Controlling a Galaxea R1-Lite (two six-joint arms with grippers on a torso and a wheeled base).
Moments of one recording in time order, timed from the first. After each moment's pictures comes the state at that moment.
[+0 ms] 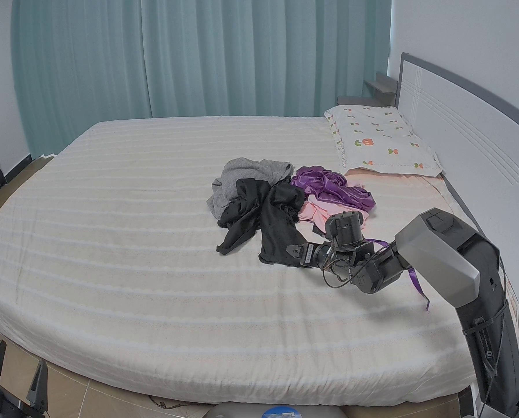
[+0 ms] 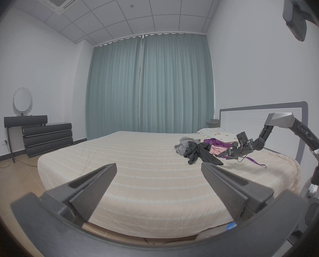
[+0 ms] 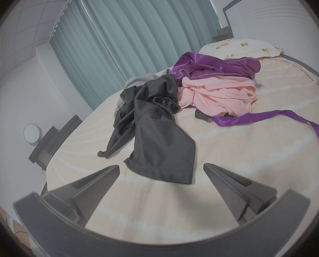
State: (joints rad) left arm 0.00 0.02 -0.02 -0.01 0.03 -0.02; right arm 0.43 2.63 -1.52 -0.59 -0.02 0.47
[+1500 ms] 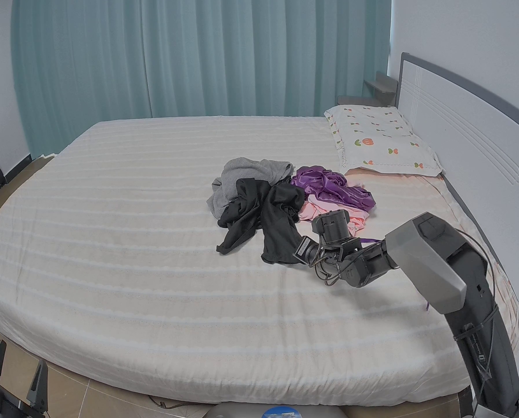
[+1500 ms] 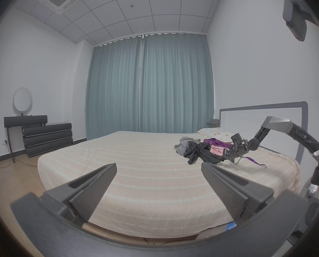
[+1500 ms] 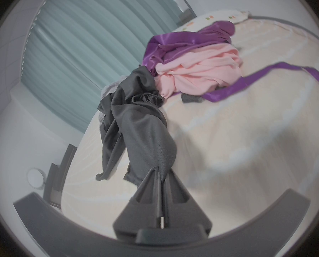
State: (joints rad) left arm 0.00 0.02 -0.02 -0.01 0.03 -0.02; right arm 0.45 2.71 -1.74 -0.39 -0.08 0.84
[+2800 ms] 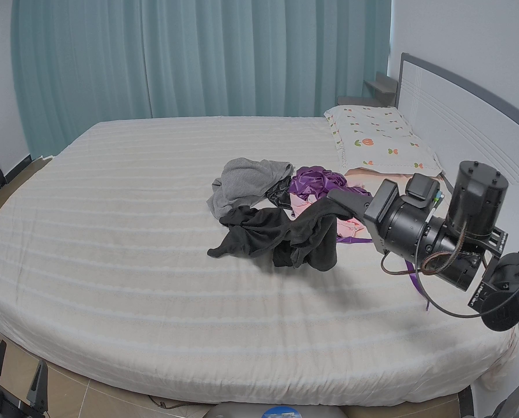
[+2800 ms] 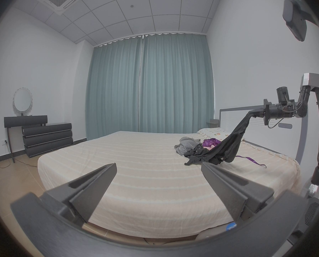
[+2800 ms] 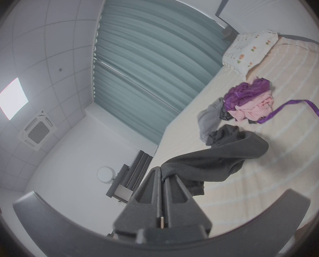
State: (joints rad) left arm 0.00 0.02 -0.02 -0.01 0.03 -0.02; right arm 0.63 1.72 -0.69 -1.01 0.06 0.93
